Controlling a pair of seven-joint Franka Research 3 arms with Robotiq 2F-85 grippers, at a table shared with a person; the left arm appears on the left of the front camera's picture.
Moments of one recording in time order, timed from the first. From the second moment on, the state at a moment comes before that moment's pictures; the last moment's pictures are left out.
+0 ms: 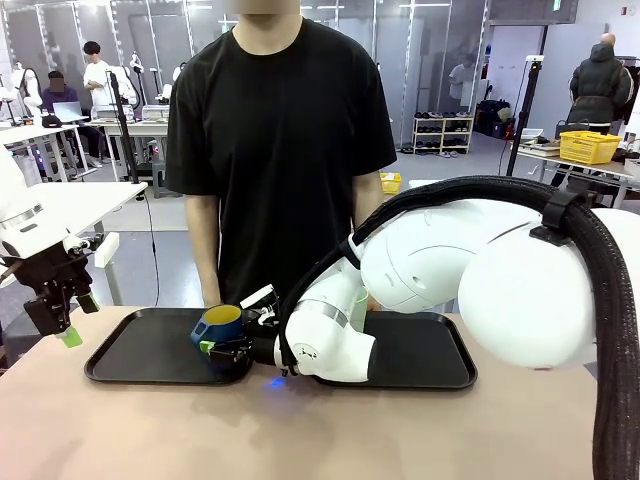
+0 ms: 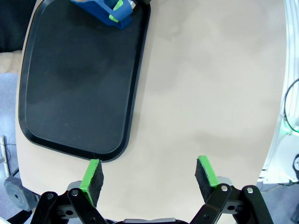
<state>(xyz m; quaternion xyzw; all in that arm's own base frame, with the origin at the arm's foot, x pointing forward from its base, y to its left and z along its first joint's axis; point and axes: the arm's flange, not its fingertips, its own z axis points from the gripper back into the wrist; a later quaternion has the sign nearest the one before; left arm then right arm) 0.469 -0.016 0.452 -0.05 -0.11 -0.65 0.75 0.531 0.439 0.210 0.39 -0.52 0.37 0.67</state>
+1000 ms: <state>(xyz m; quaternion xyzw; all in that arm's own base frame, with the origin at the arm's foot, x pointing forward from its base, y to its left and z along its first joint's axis) 0.469 -0.016 0.452 -0.05 -0.11 -0.65 0.75 0.533 0.437 0.207 0.39 -0.51 0.37 0.67</state>
